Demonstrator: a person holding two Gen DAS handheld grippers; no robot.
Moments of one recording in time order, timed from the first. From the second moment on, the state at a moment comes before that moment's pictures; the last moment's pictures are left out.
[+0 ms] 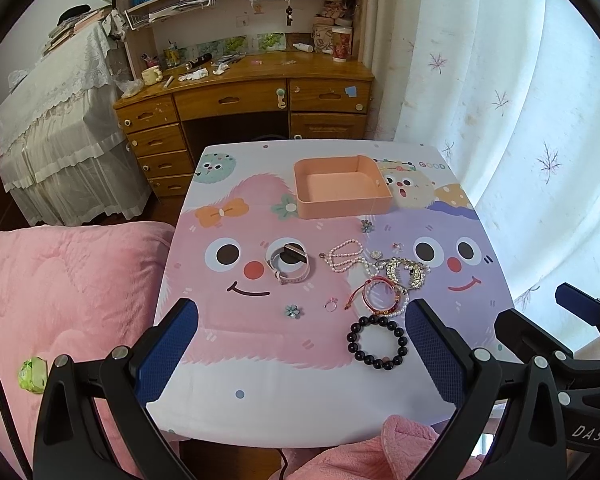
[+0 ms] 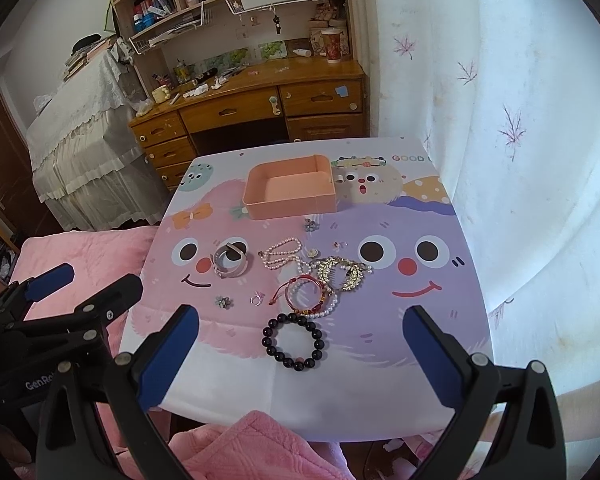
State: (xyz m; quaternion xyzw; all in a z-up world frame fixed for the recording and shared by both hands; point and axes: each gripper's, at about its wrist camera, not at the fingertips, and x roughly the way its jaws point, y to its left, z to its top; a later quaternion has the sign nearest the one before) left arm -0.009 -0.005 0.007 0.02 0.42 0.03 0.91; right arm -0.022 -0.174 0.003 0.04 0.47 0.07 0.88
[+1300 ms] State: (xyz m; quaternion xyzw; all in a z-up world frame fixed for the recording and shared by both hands) left arm 0.064 0.047 -0.206 0.01 0.56 -0.06 0.83; right arm -0.021 -0.126 -0.168 -0.18 0.51 0.13 0.83
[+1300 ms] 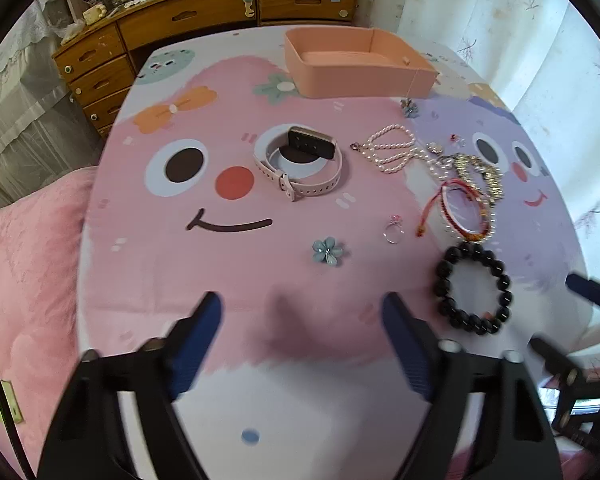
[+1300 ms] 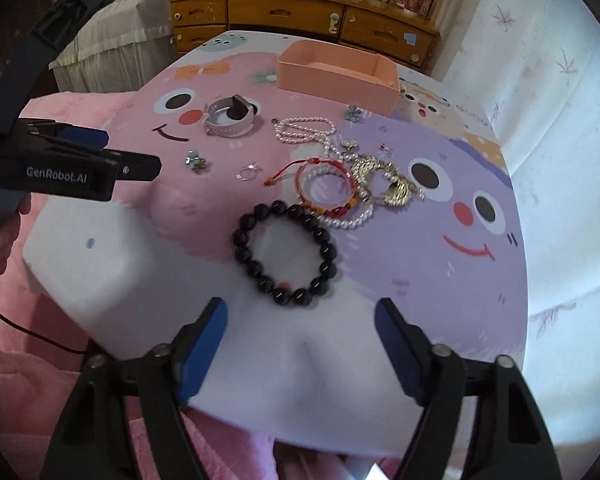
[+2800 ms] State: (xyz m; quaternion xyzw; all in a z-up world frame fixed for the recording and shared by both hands) left arm 0.133 0.016 -0.064 0.06 0.53 -0.19 0.82; right arm 0.099 -0.139 -0.045 -0.09 0.45 0.29 0.84
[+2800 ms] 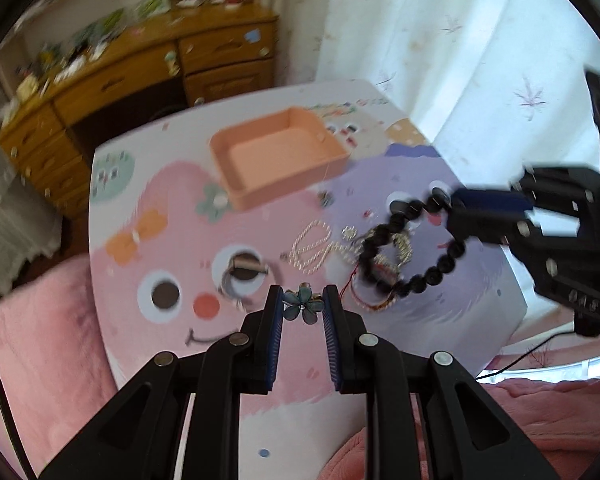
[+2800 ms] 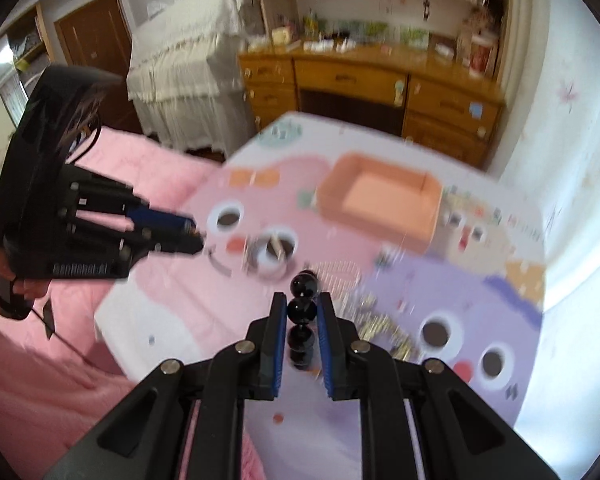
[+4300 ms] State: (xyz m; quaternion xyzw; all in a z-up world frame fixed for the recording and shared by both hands) left arm 0.275 0.034 -0.130 -0.03 0.51 -0.14 0.84; right arm 0.235 -0.174 -0.093 0.03 0.45 0.21 0.87
